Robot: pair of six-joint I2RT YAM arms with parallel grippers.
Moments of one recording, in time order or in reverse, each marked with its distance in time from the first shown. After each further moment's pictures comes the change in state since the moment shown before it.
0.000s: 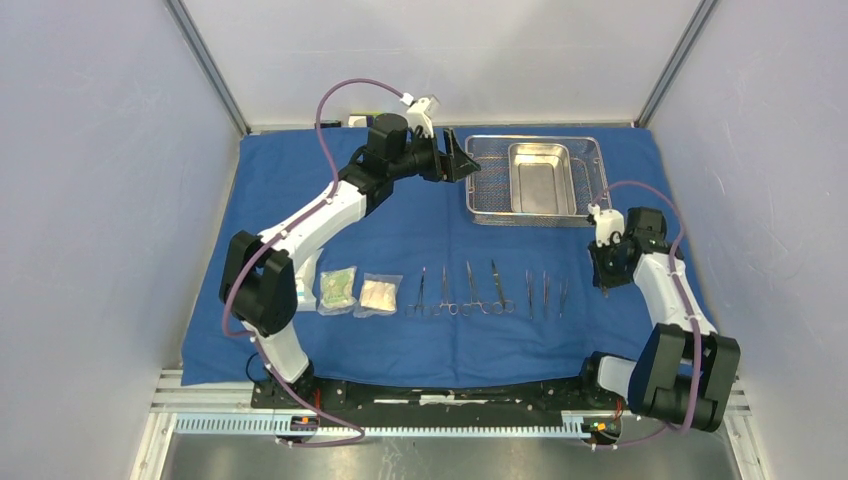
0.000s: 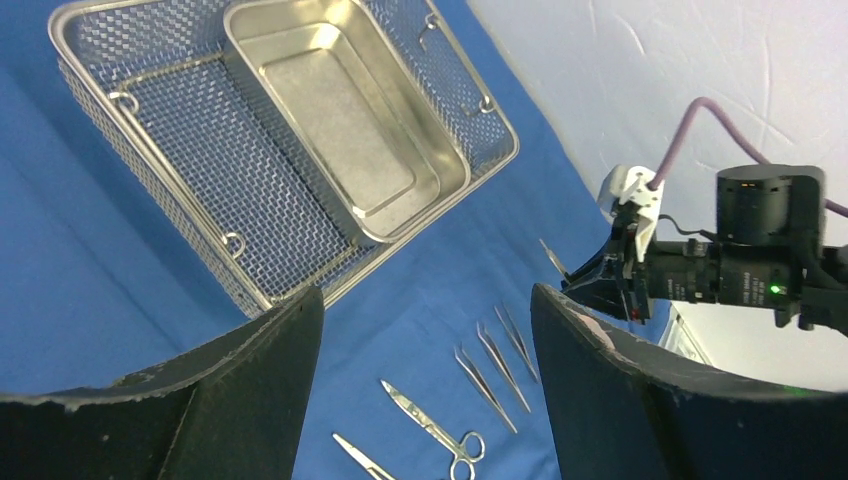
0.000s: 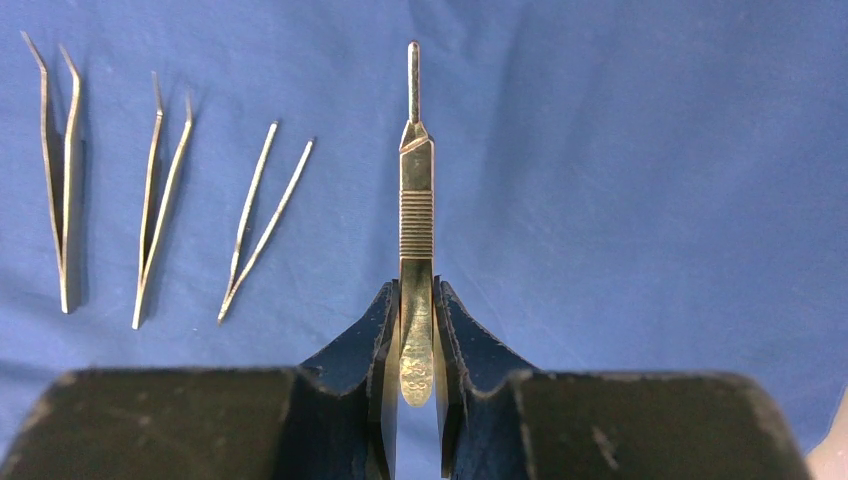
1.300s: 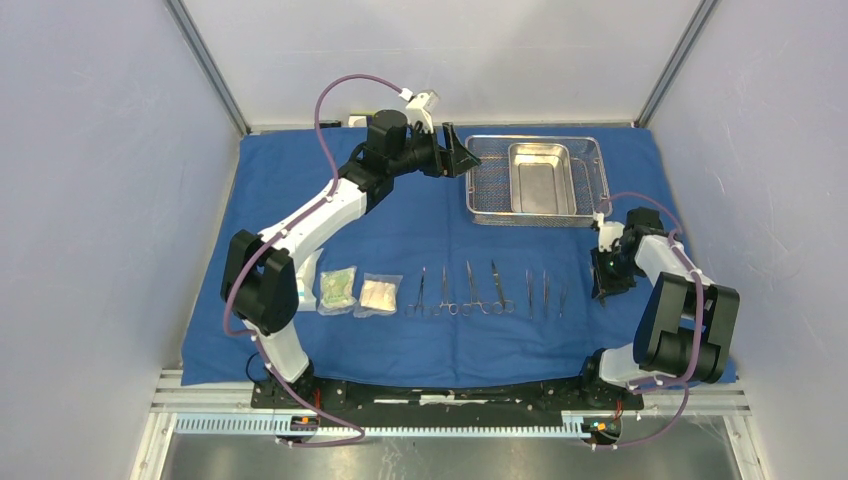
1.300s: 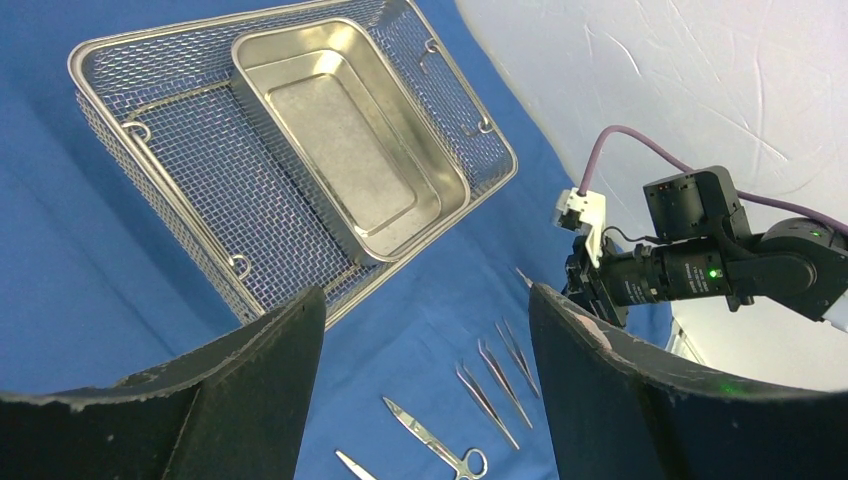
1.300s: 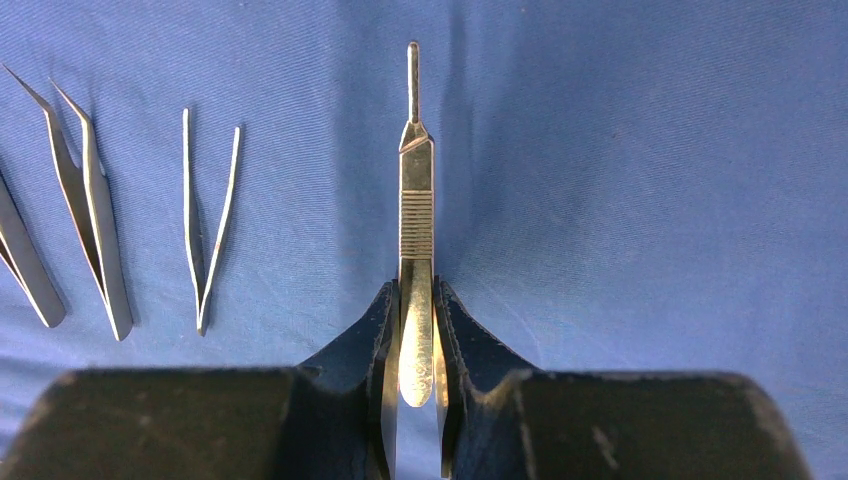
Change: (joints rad) left arm 0.005 -0.003 0.027 0.016 -0.016 0.000; right arm -0.073 0.249 0.055 -0.053 0.003 0.053
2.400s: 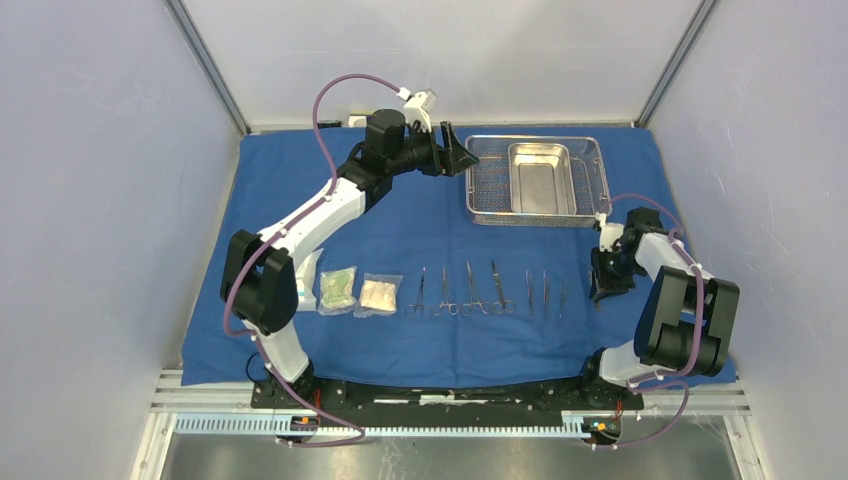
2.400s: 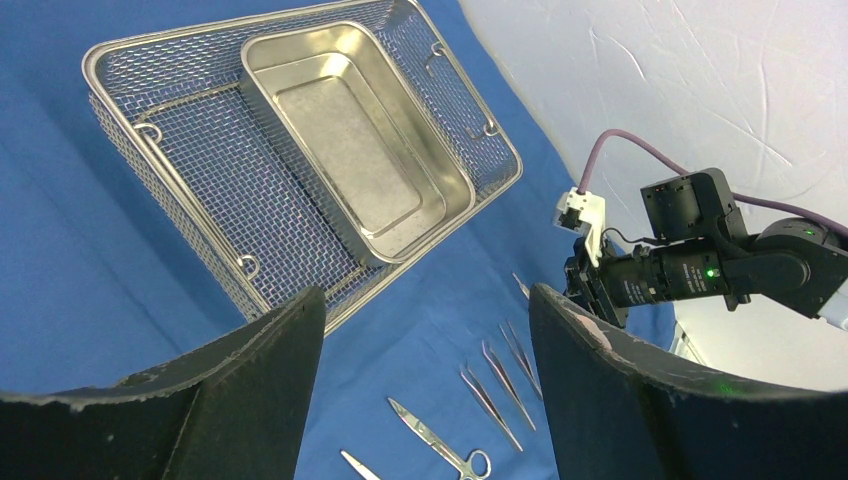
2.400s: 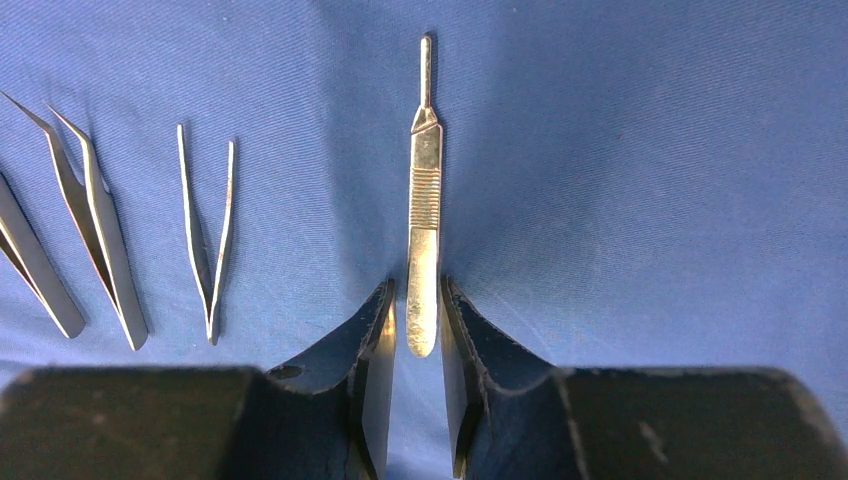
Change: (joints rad) left arm 0.008 0.000 0.000 -0.001 -0.001 0.001; right arm -0.008 0.035 0.008 0.002 -0.008 0.051
